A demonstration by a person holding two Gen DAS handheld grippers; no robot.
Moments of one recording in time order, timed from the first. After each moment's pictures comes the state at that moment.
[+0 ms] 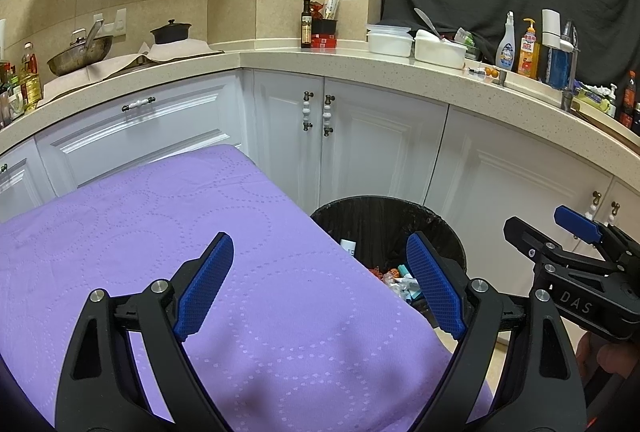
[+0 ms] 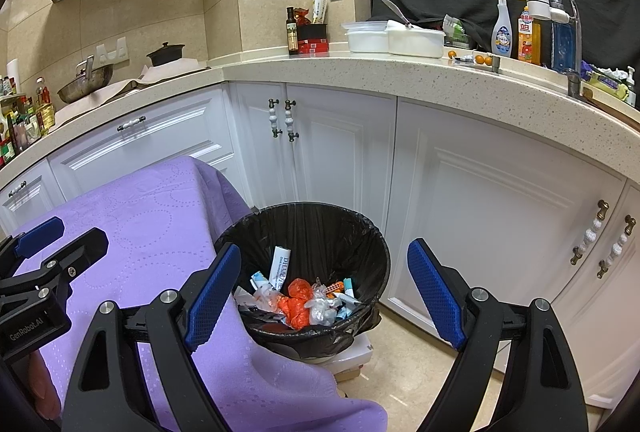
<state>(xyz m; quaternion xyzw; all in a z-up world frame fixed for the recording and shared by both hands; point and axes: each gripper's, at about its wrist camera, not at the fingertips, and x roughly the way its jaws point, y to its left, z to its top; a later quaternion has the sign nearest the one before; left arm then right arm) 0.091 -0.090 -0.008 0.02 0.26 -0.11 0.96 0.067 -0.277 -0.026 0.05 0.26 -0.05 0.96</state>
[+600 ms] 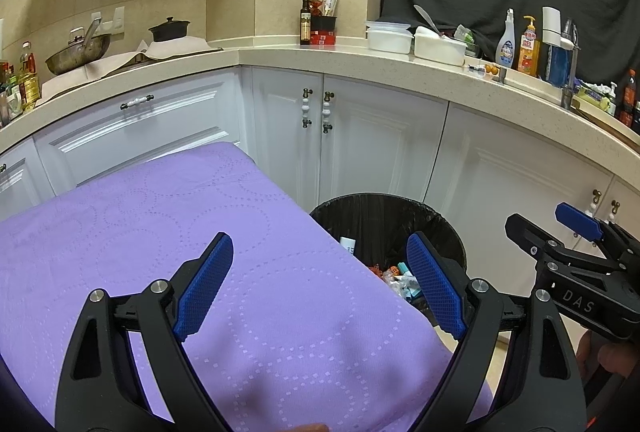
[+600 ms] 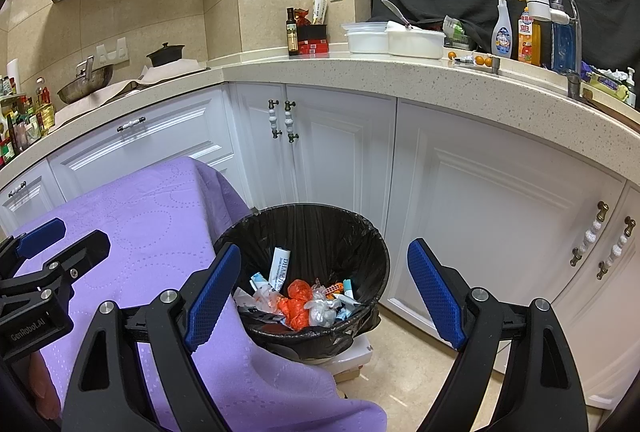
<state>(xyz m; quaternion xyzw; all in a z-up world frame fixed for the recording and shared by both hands) 0.093 -0.094 -0.010 0.02 0.27 -0.11 0.96 0.067 -0.277 -0.026 0.05 0.26 -0.05 0.96</state>
